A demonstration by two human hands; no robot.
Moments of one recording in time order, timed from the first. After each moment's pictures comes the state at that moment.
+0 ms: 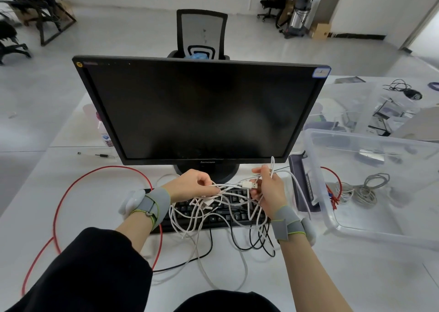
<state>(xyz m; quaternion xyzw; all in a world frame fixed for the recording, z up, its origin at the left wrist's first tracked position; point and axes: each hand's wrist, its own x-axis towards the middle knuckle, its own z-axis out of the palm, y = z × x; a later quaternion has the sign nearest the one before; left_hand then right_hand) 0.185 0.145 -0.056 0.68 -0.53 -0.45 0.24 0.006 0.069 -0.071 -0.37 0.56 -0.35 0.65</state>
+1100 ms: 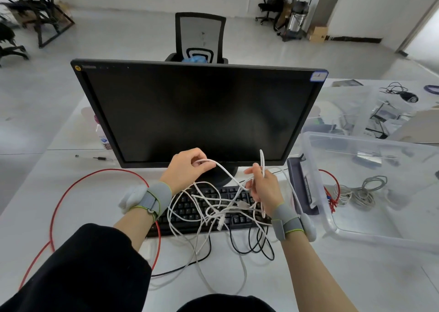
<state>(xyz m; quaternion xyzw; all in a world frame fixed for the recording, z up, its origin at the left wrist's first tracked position) 0.193 0.133 -0.042 0.73 -0.53 -0.22 0.36 0.008 0.059 -0.072 -0.50 0.53 -0.31 0.61</state>
